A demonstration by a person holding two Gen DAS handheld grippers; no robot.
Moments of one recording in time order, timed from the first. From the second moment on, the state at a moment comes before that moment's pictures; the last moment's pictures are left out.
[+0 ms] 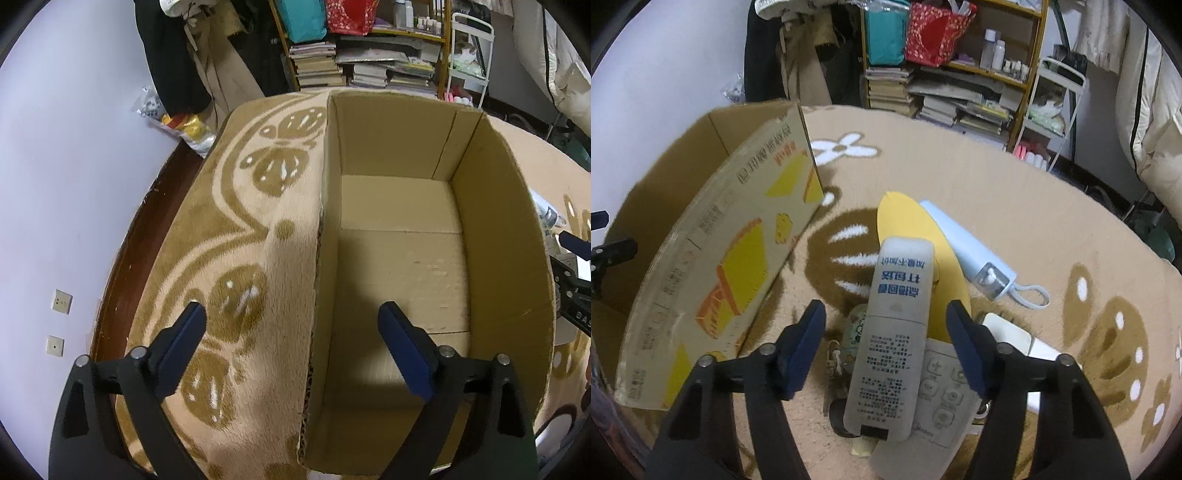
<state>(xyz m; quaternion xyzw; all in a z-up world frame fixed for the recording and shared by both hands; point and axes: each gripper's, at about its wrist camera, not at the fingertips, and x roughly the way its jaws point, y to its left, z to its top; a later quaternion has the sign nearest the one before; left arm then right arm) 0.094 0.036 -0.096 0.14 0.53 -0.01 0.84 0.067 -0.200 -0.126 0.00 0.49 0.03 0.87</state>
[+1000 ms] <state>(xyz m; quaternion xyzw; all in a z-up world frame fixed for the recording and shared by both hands) 0.090 0.028 -0.122 0.13 0.57 -0.03 0.81 0.064 -0.185 -0.098 0.02 0.44 0.01 0.90</state>
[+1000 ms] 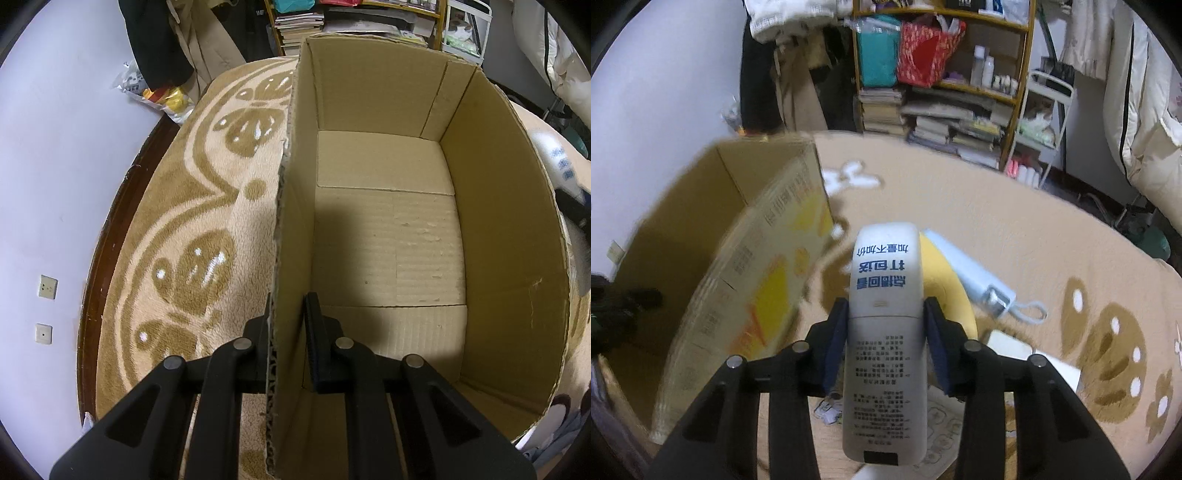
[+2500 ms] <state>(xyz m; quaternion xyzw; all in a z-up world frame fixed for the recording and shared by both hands) 0.091 0.034 -0.118 0.12 0.58 -0.02 0.80 0.075 -0.106 -0.045 0.08 0.41 0.11 0.90</state>
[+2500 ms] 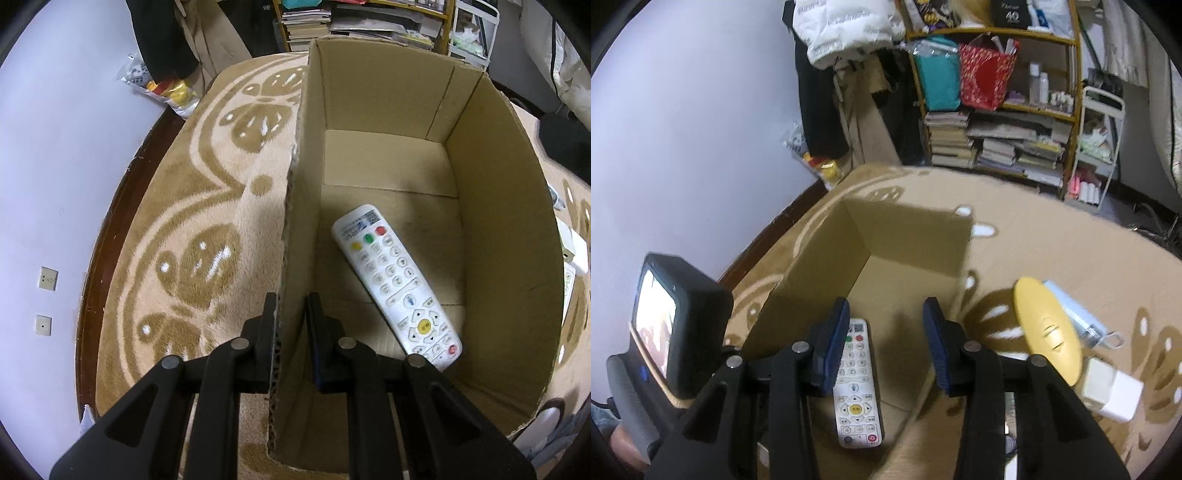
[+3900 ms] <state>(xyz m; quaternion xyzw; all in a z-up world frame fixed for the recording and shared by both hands) 0.093 0.035 -0.120 0.12 0.58 -0.02 0.80 0.087 -0.210 -0.165 0.11 0.55 -0.03 0.82</state>
